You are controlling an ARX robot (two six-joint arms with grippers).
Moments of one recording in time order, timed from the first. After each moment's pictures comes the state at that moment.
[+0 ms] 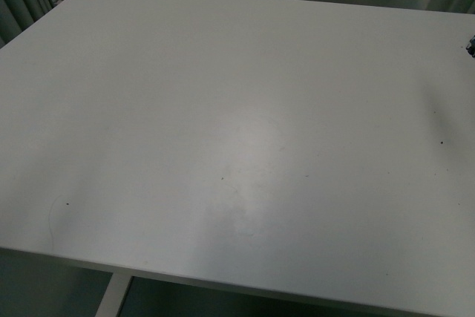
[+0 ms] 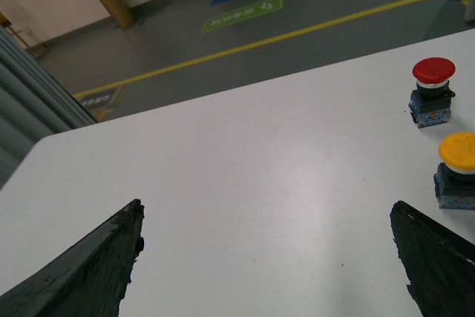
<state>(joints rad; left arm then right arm) 0.00 0.00 0.02 0.00 0.00 -0.01 -0.06 1.34 0.52 0.60 -0.15 0.36</state>
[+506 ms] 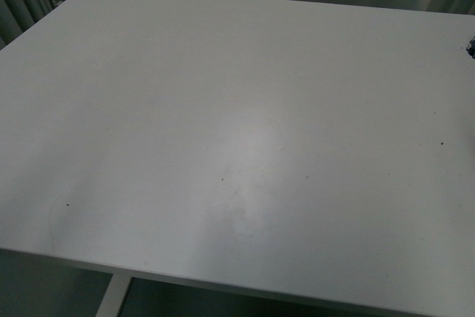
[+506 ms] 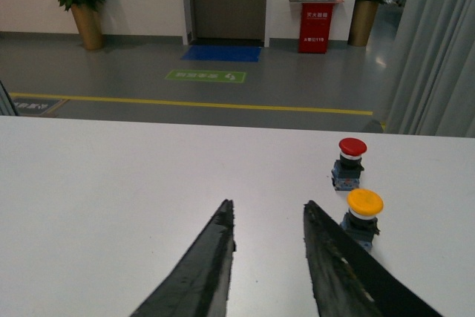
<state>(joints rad) 0.00 0.00 0.02 0.00 0.00 -0.01 0.00 1.14 0.21 0.92 0.00 0.01</state>
